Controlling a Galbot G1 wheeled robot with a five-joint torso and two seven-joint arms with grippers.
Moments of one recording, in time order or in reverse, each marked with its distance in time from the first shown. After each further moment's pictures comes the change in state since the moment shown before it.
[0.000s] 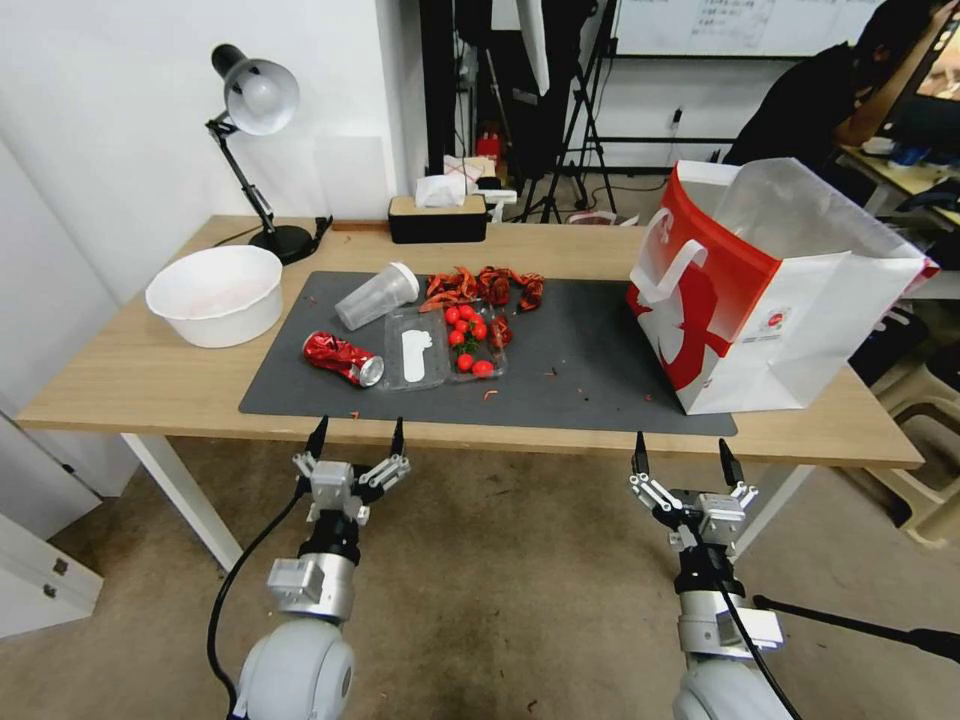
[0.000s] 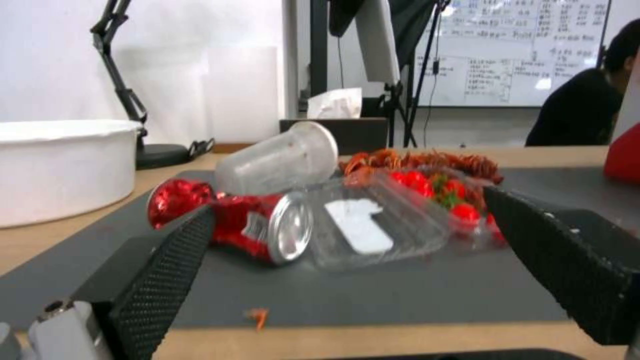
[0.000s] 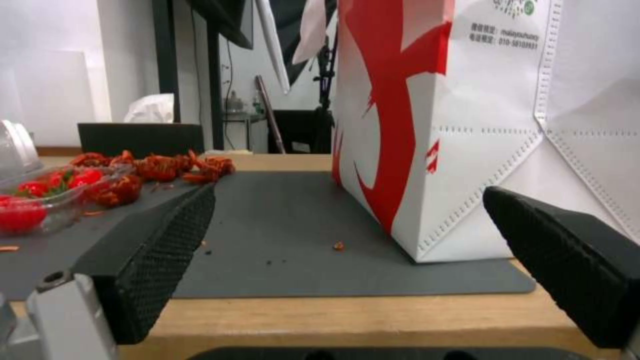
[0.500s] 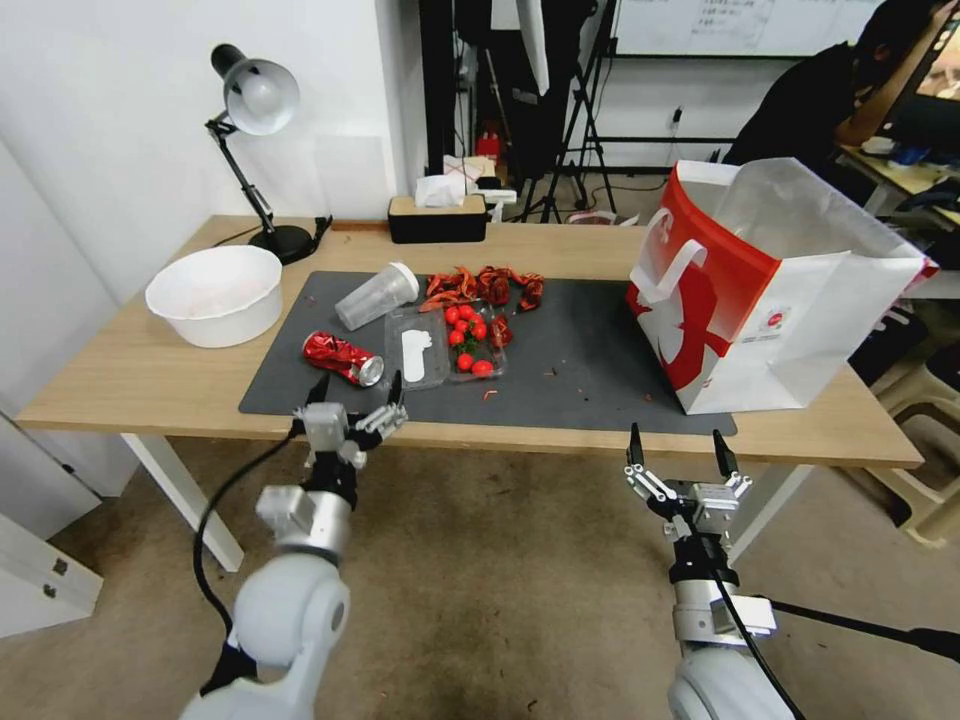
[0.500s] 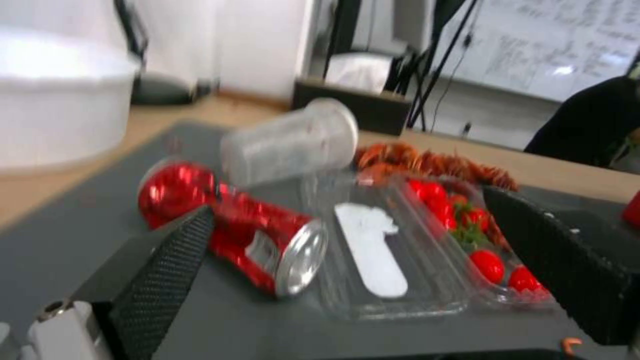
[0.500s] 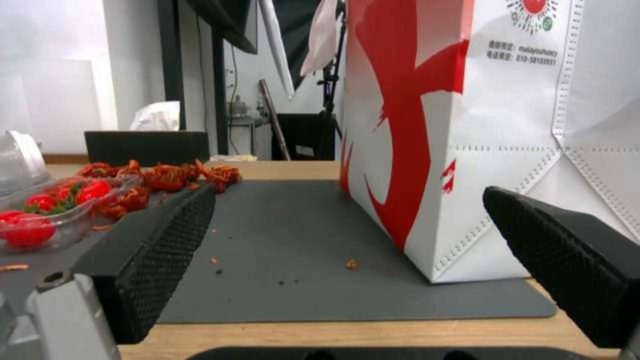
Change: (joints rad) left arm -0.194 0.121 0.025 -0.101 -0.379 0.408 -0.230; right arm 0.019 0.004 -0.009 0.019 -0.003 -0.030 0.000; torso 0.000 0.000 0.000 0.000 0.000
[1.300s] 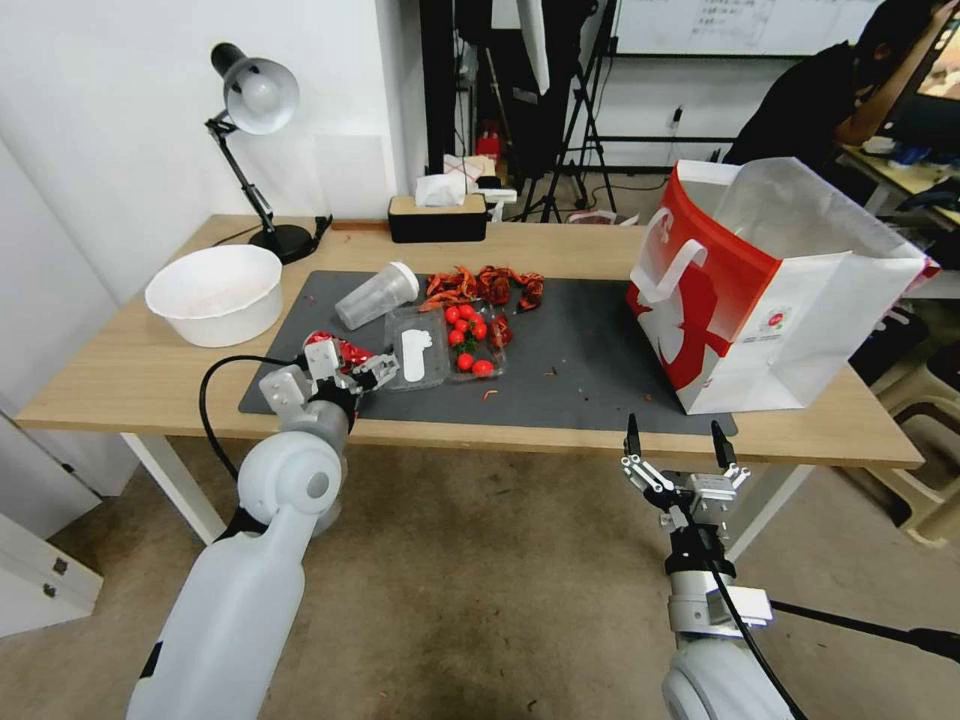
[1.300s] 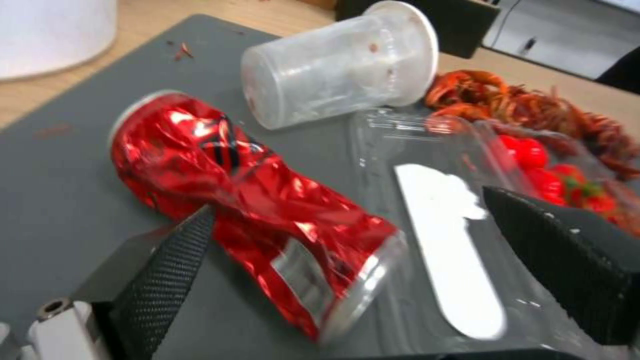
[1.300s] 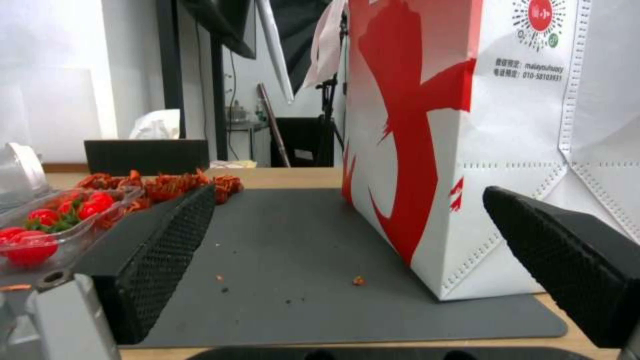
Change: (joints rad) left arm -0.334 0.079 0.057 0.198 -0.298 0.281 -0.277; right arm 0.016 0.024 -0.004 0.017 -0.013 -0.026 -0.002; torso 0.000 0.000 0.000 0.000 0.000
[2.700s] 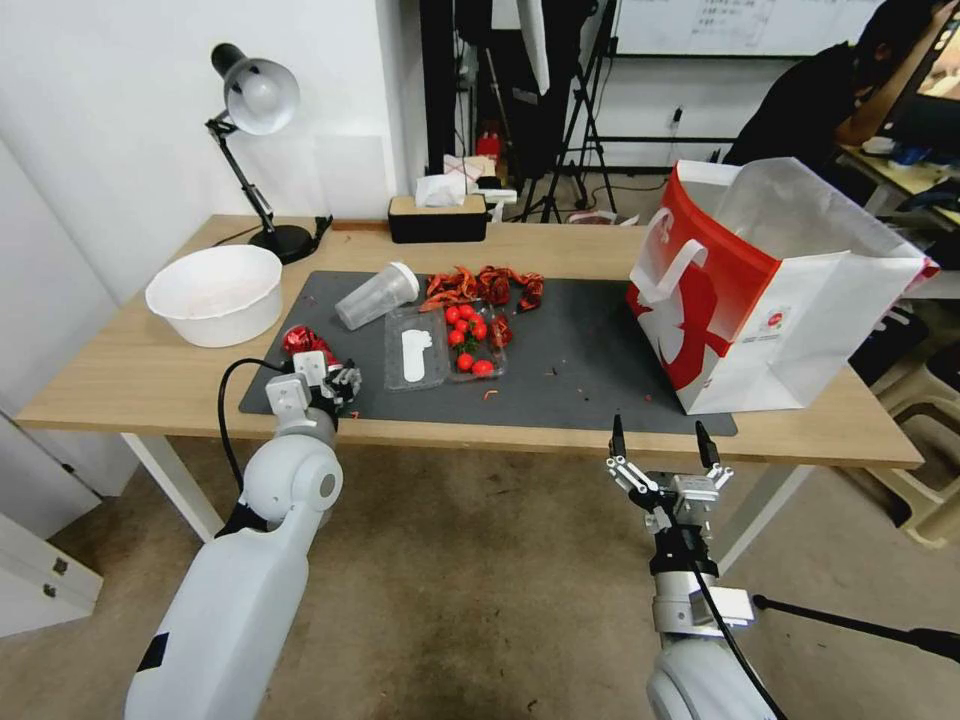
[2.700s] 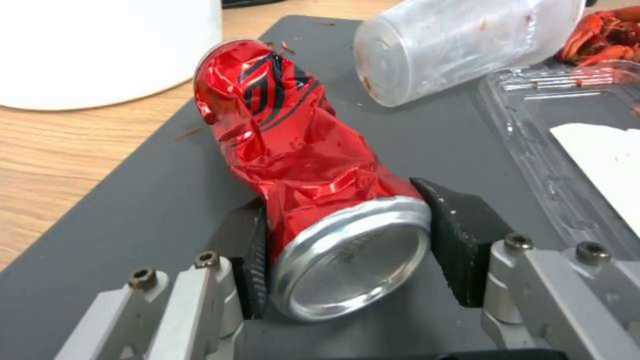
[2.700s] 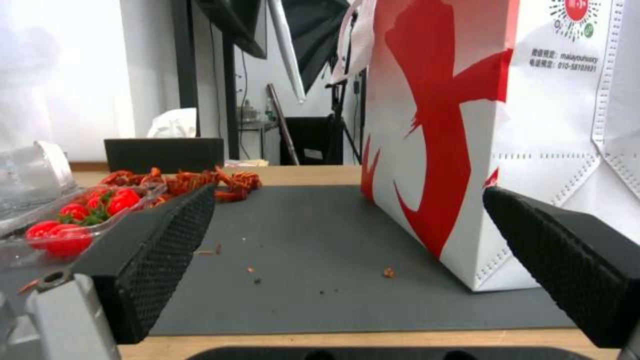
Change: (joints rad) left arm 0.028 0.012 -0.016 0.071 0.210 0.008 0.009; right arm 0.005 0.023 -0.035 -0.012 -0.030 0.007 -0.002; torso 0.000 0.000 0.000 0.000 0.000
